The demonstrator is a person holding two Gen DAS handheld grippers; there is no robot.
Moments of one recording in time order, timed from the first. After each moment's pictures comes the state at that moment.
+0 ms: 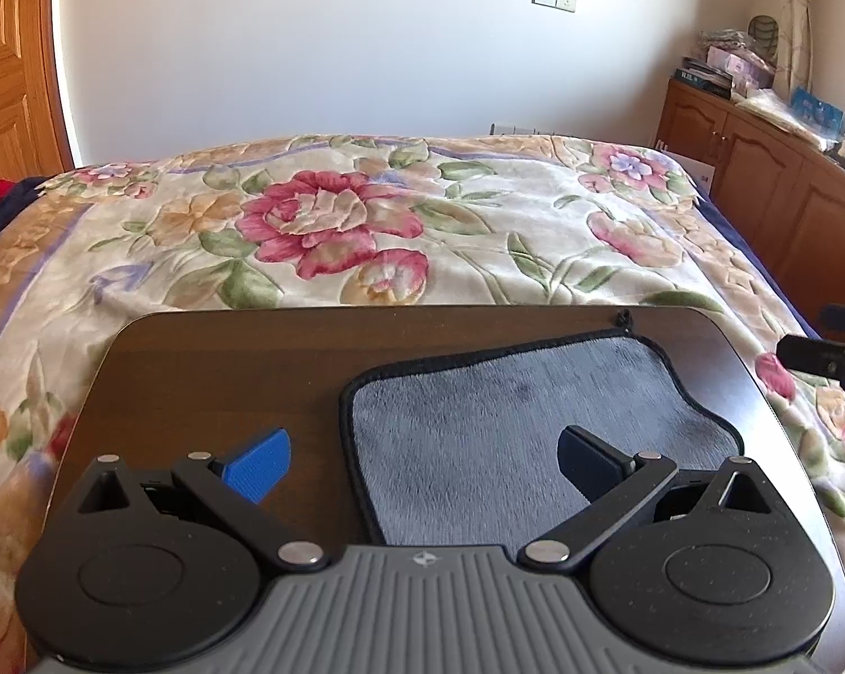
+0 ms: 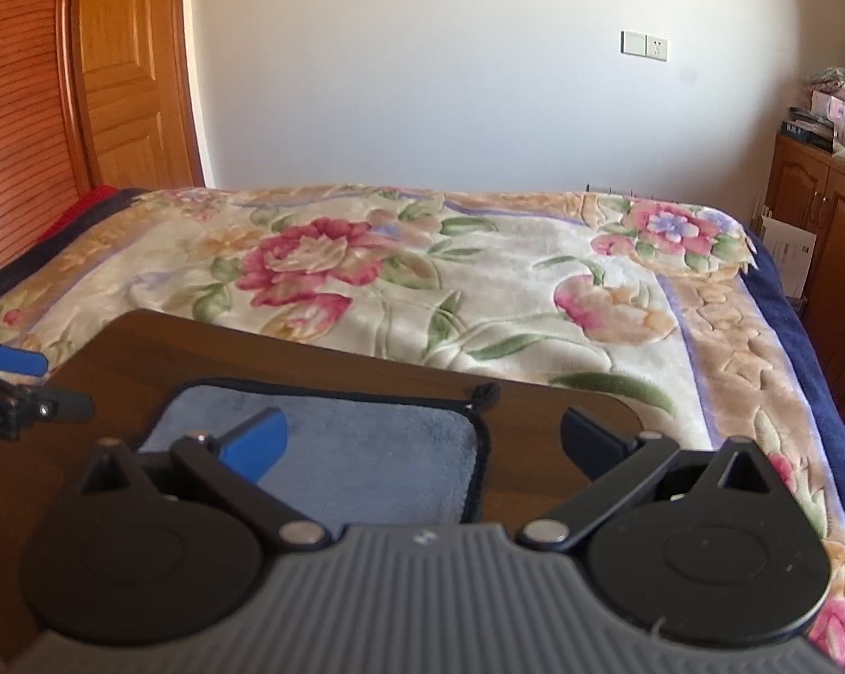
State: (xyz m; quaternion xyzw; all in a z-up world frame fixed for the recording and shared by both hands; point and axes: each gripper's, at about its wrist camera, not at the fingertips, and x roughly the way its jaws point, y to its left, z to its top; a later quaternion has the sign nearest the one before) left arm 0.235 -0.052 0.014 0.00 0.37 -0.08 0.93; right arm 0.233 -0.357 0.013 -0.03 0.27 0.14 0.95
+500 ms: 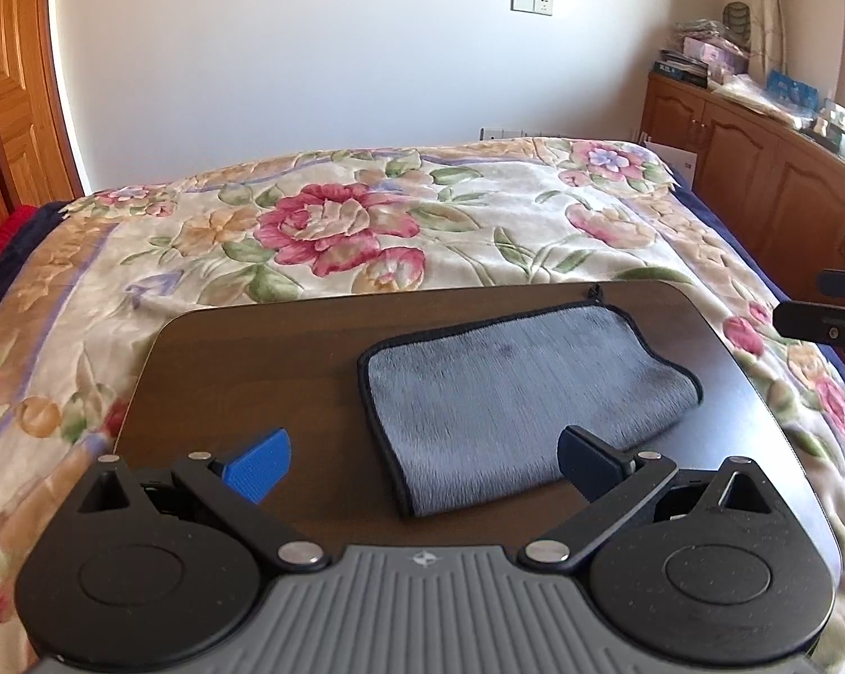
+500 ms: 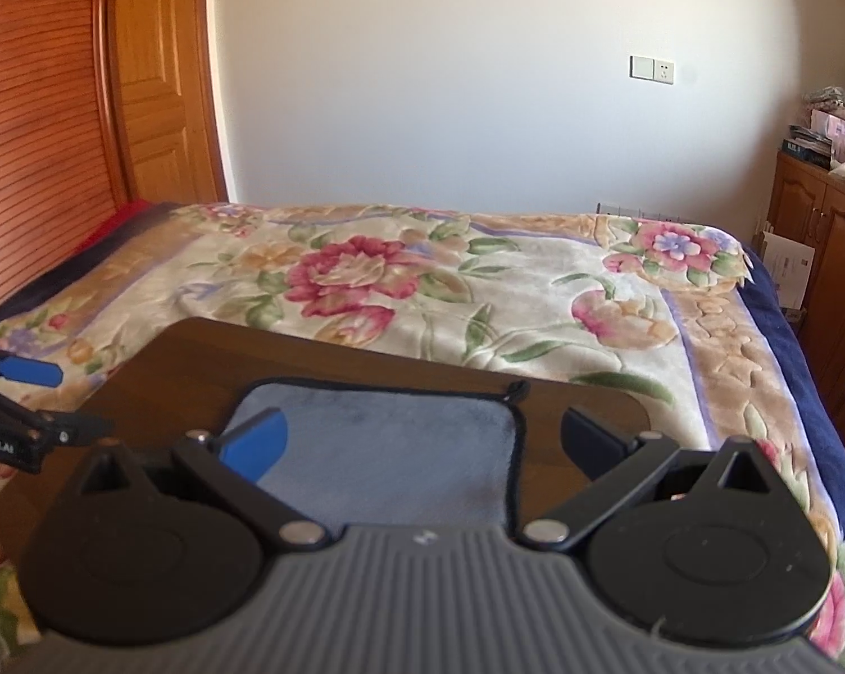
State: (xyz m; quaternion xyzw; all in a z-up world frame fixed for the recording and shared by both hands) left arm 0.159 -0.047 0.045 0.04 0.36 -0.08 0.93; right arm 0.166 -0.341 0.040 -0.02 0.26 0.16 0.95
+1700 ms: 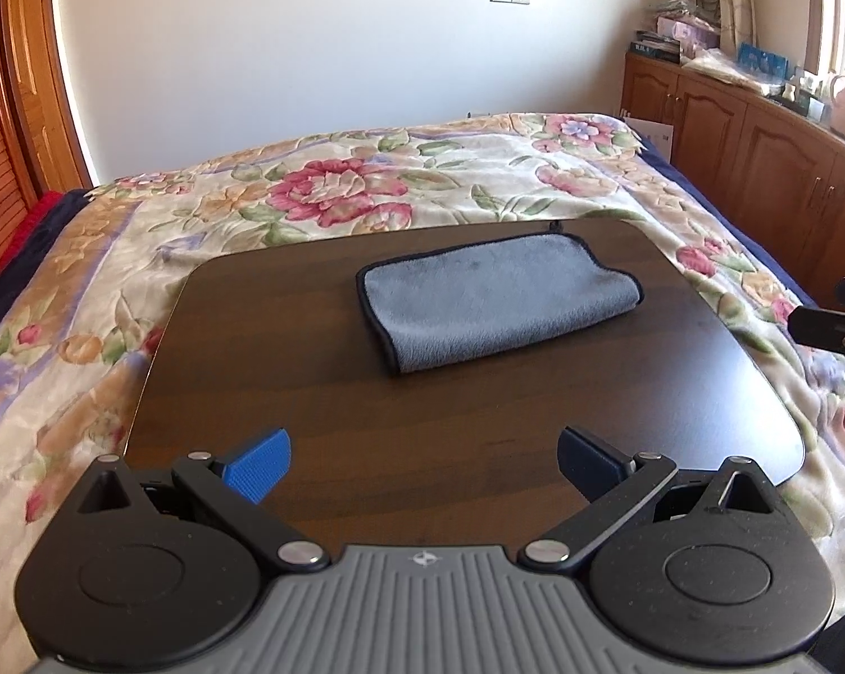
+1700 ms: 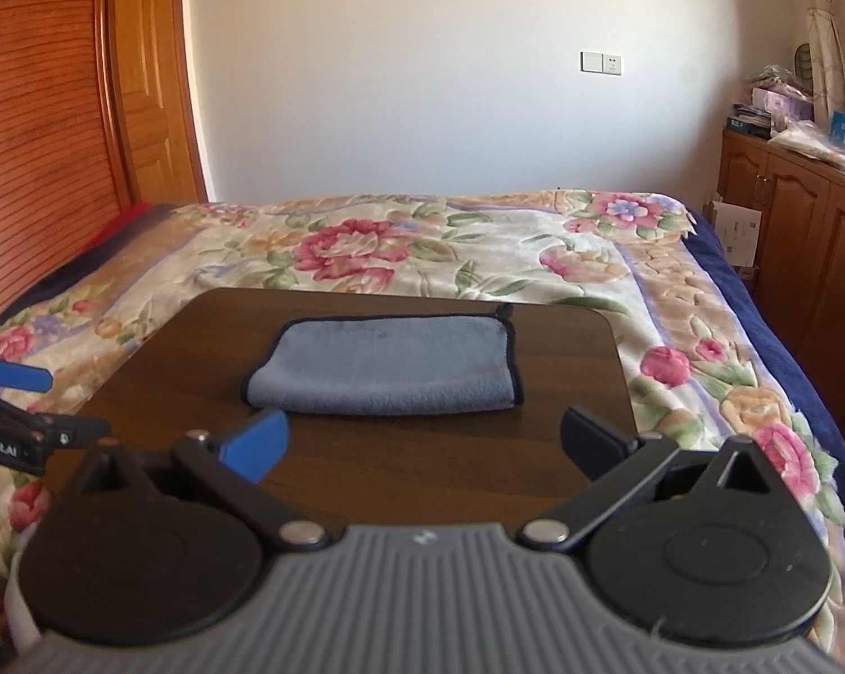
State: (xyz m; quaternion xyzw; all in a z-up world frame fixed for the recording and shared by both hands) left arm 0.032 -0.043 0.039 0.06 0.36 -0.08 0.93; right arm 0.043 -0.337 0.028 0.00 0.25 0.11 0.96
